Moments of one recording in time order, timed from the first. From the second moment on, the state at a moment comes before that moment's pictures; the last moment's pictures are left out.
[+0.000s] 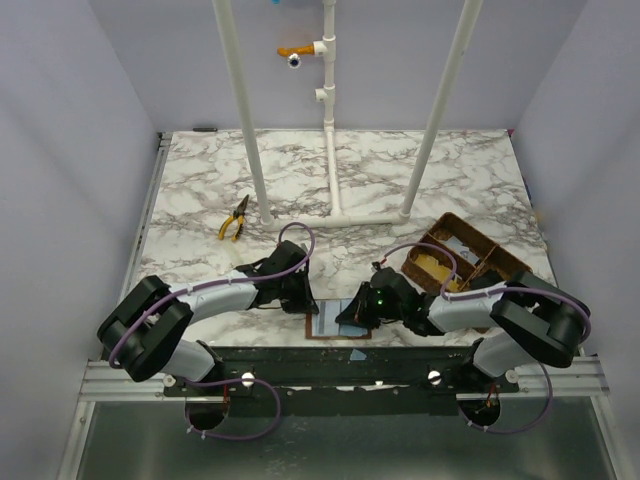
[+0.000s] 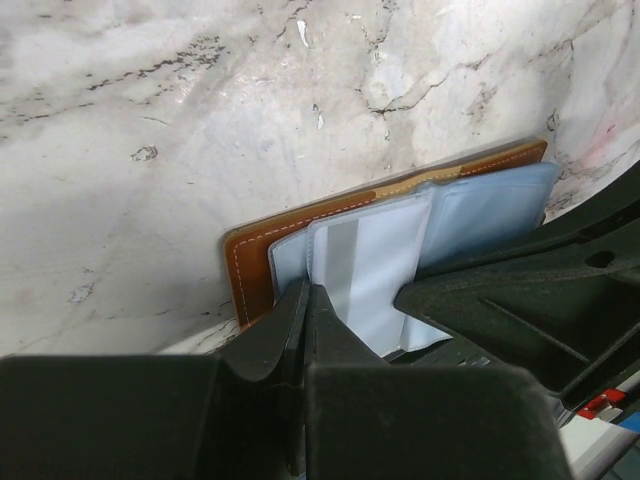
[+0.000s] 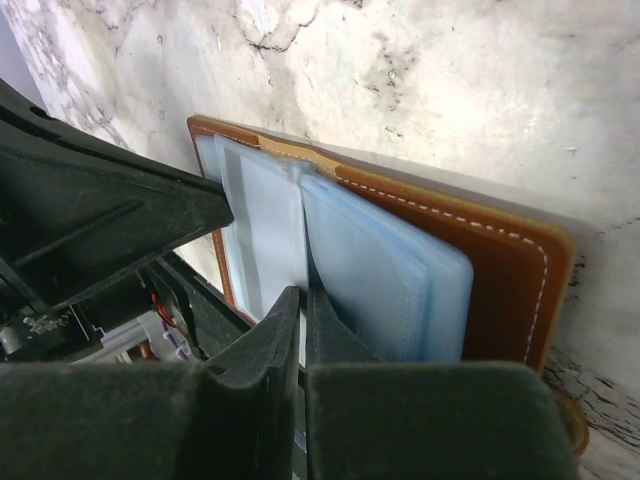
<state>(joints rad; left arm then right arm) -0.75 1.41 0.58 -0.17 0.25 -0.88 0.94 1.47 0.37 0.41 -0.15 1.21</state>
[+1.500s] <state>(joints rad) -0.77 1.31 0.65 -0.23 0.36 -0.84 0.95 1.23 0.50 0.01 0.05 1.13</state>
